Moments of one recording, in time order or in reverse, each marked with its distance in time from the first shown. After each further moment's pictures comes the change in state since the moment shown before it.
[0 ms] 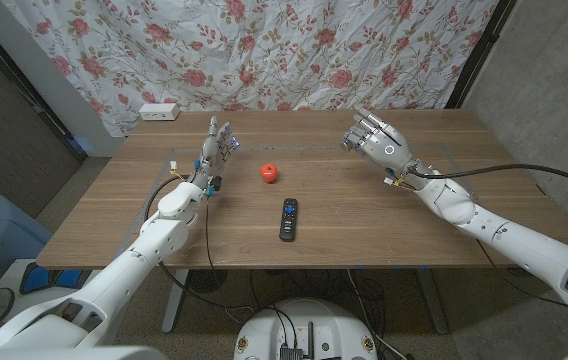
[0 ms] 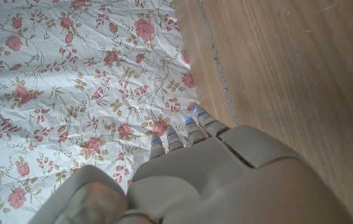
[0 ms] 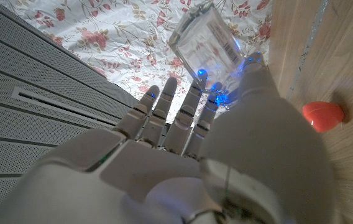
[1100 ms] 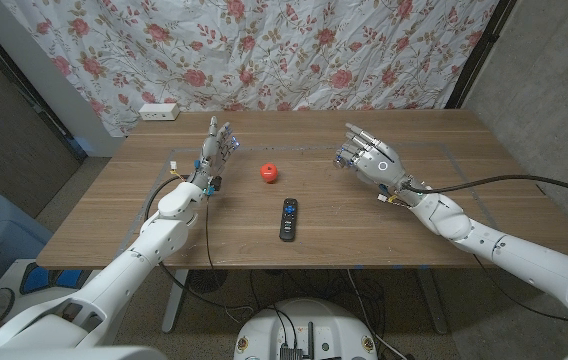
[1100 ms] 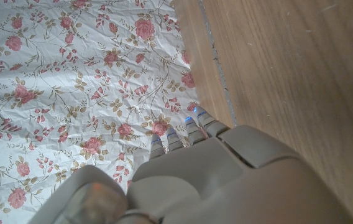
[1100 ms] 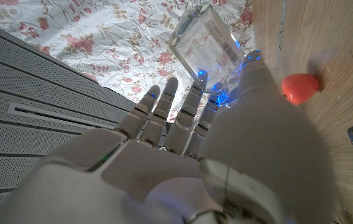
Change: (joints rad) left arm 0.000 0.000 0.000 0.000 0.000 0.000 0.000; left_hand 0.000 0.000 0.000 0.000 0.000 0.000 0.000 0.000 0.000 0.000 0.000 0.000 0.000 0.000 0.000 0.000 0.000 0.000 0.000 0.000 0.000; right arm -0.013 -0.035 -0.103 -0.050 0.085 -0.020 0.000; right_hand 0.021 -0.003 -0.001 0.000 -0.002 0.000 0.000 -0.004 -0.005 -0.005 -0.005 -0.010 -0.002 0.004 0.004 0.000 0.000 0.000 0.000 0.000 0.000
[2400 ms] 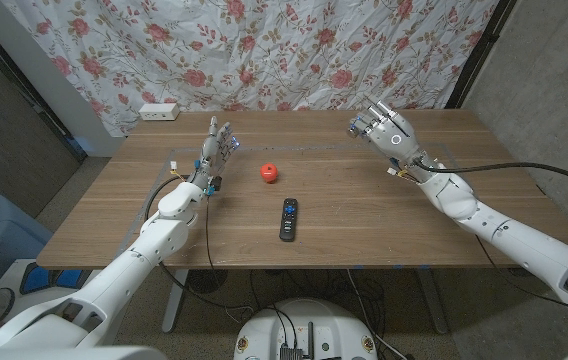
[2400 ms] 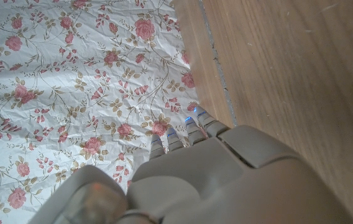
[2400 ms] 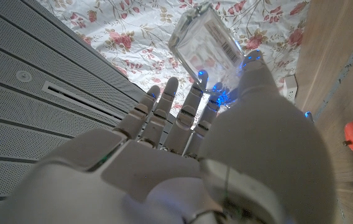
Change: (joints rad) left arm 0.000 0.000 0.000 0.001 0.000 0.000 0.000; left_hand 0.000 0.000 0.000 0.000 0.000 0.000 0.000 0.000 0.000 0.000 0.000 0.000 0.000 0.000 0.000 0.000 0.000 0.000 0.000 0.000 0.000; right arm -0.002 0.062 0.210 0.036 -0.098 -0.017 0.000; right_hand 0.000 0.000 0.000 0.000 0.006 0.004 -0.004 -0.002 -0.005 -0.005 -0.005 0.004 0.010 0.004 -0.004 -0.005 0.000 0.000 0.000 0.000 0.000
